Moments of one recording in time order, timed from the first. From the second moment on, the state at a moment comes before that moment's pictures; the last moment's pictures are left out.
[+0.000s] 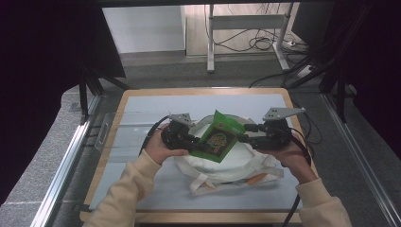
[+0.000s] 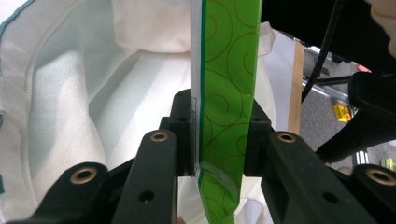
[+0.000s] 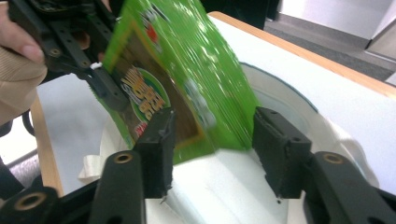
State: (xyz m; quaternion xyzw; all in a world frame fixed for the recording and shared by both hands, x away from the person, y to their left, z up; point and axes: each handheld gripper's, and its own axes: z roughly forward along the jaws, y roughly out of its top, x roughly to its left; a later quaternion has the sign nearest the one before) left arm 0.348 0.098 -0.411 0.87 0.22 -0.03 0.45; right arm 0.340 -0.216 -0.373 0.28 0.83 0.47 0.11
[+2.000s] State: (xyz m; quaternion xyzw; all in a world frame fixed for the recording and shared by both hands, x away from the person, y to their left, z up) left arm 0.318 0.107 -0.425 0.83 0.20 -0.04 0.52; right arm 0.315 -0.178 -0.462 0.24 0.77 0.59 -0.04
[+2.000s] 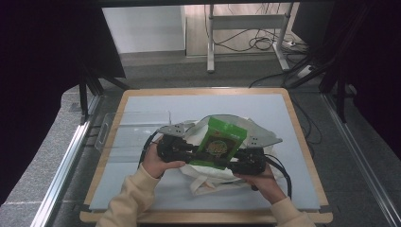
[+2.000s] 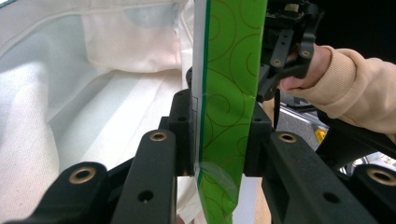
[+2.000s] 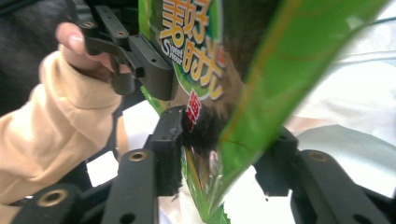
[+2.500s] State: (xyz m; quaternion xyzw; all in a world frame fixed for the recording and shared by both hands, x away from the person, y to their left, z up) left arm 0.321 0.113 -0.428 0.84 0.22 0.02 0.50; right arm 0.315 -0.193 -0.448 0.22 0.78 0.58 -0.01
